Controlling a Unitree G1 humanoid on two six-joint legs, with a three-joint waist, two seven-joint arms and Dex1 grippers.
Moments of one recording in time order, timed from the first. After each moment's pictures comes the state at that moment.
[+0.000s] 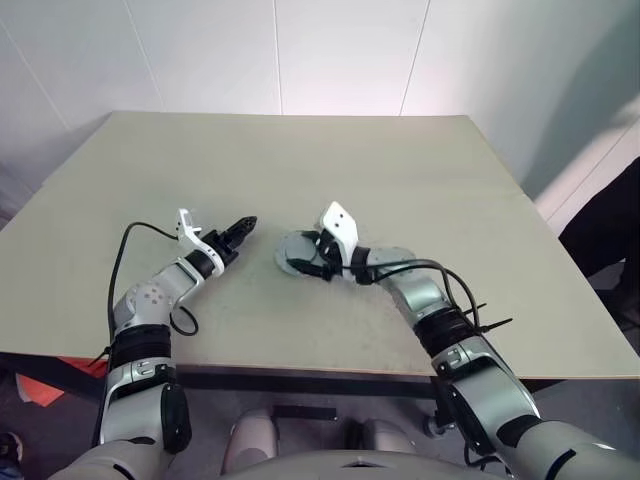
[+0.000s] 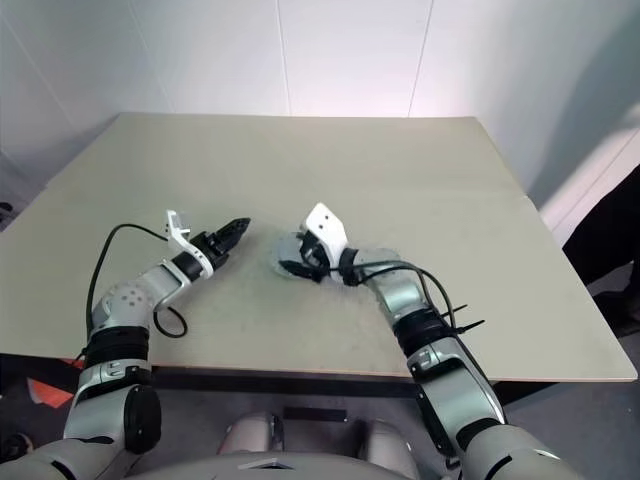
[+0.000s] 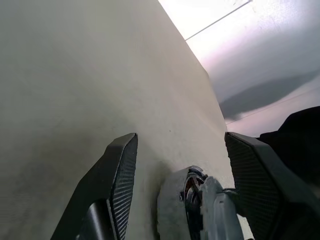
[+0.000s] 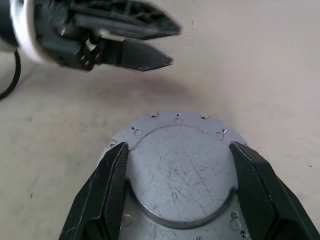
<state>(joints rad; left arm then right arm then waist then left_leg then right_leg) -0.49 0.24 0.45 0.40 -0.83 0.82 -0.44 -0.64 -0.16 0.25 0.50 0.13 0.18 0.80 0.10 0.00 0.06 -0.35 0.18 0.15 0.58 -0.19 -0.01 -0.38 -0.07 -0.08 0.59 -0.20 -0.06</state>
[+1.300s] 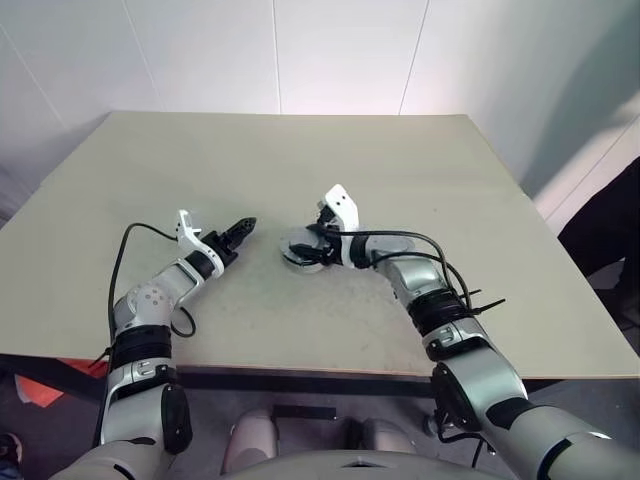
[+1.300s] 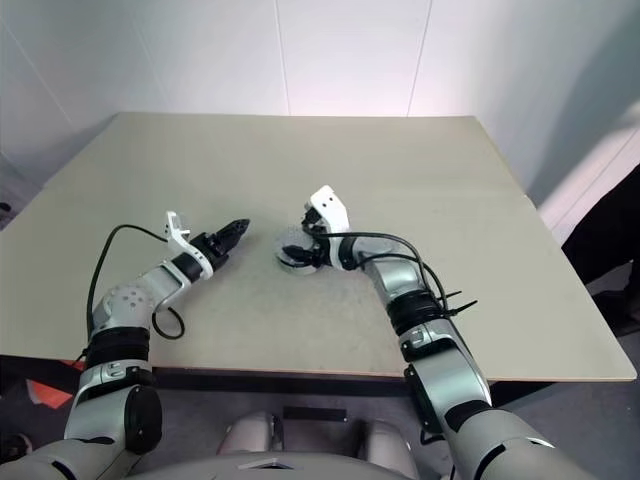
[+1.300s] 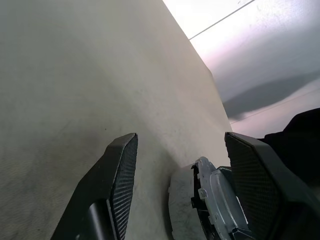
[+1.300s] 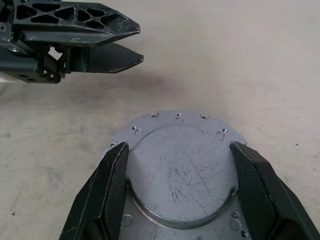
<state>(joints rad) -0.48 0.23 0.44 0.41 -0.82 0.82 -0.44 -0.71 -0.12 0.20 0.57 0.08 0.29 0.78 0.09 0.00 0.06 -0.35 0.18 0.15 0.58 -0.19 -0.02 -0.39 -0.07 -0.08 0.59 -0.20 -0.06</state>
